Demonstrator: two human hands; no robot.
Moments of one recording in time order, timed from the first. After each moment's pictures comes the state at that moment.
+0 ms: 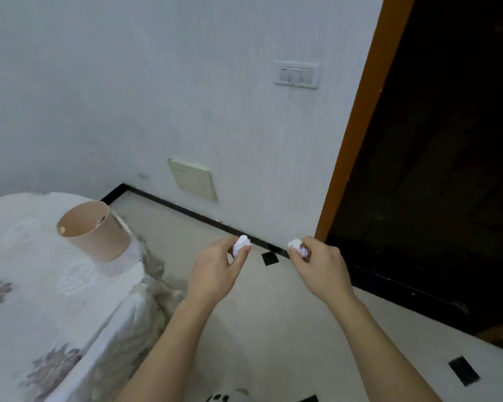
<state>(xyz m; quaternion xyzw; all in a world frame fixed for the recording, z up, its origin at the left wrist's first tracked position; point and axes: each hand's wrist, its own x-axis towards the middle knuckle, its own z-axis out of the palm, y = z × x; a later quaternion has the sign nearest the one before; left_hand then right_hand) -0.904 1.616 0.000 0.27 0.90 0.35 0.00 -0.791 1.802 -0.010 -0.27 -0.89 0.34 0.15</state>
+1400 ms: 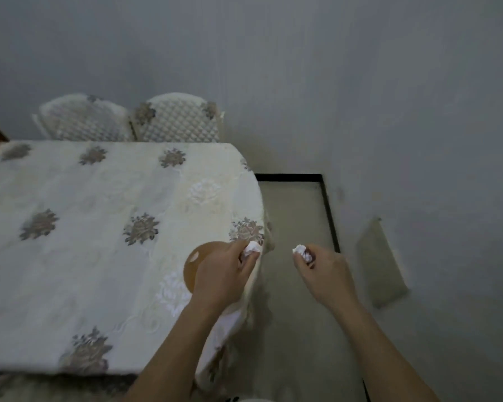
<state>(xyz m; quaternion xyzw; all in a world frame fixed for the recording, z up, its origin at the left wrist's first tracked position) -1.295 1.462 -0.023 -0.18 0.94 0.23 -0.19 -1.409 1.644 -0.028 0.22 -0.91 0.35 -0.05</state>
